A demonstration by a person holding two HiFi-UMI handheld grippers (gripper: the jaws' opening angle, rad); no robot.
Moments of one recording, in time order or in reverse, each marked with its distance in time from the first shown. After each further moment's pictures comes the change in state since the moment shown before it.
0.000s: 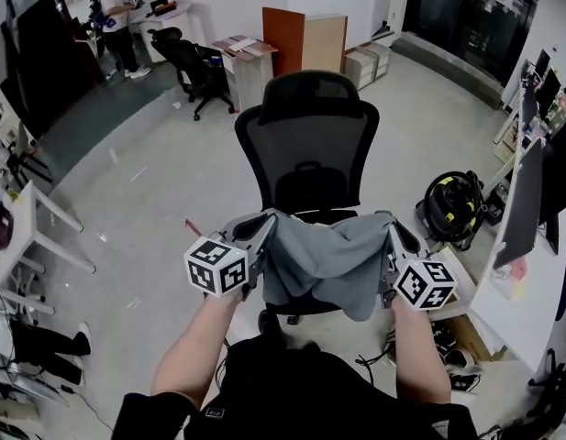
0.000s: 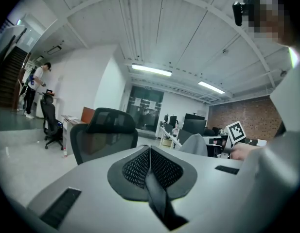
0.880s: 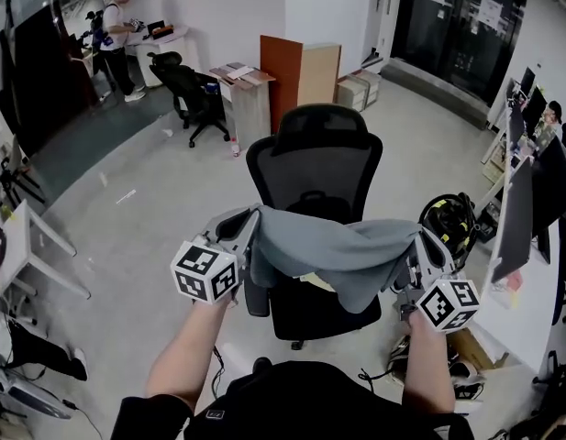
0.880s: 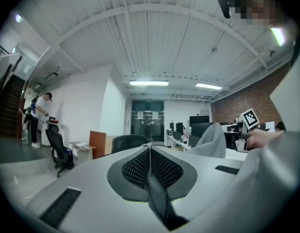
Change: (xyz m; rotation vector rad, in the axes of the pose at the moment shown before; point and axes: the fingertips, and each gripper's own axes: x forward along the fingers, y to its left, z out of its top) left arm -0.058 0.076 0.094 0.184 -0.140 0.084; right arm -0.018 0.066 0.091 -0.078 -0.203 -0.040
